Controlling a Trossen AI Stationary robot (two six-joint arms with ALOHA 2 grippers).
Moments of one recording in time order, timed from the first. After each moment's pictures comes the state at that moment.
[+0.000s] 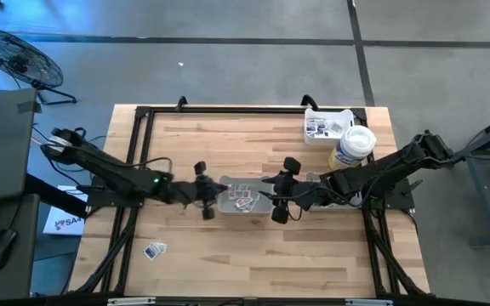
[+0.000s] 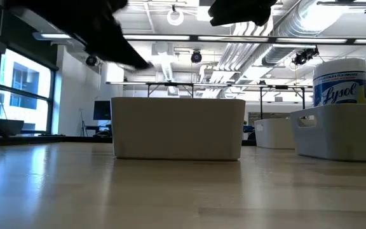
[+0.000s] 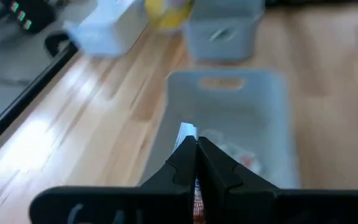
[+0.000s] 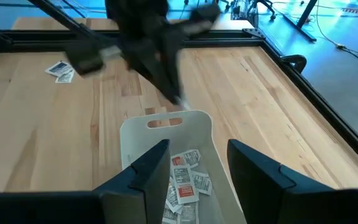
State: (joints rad) left arm -0.32 1.27 0.66 0.12 -0.55 -0.13; right arm 0.33 1.41 1.03 -0.15 0.55 0.22
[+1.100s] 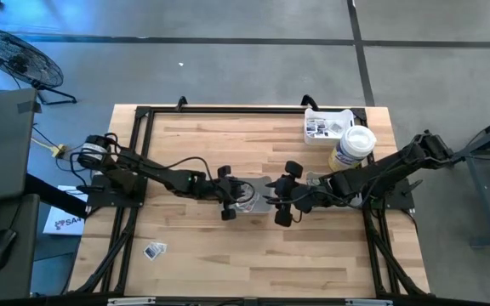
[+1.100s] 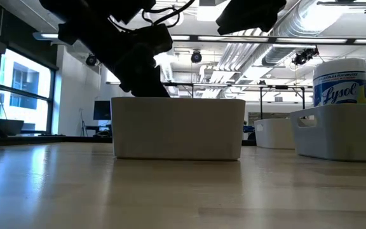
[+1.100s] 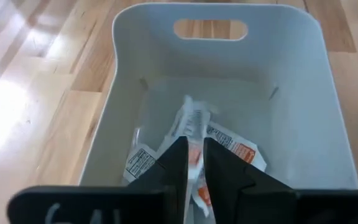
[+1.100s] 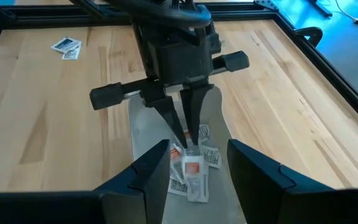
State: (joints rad) left arm -0.16 1.65 0.86 0.10 -0.28 -0.14; right arm 0.34 1.41 1.03 -0.25 0.50 0.29
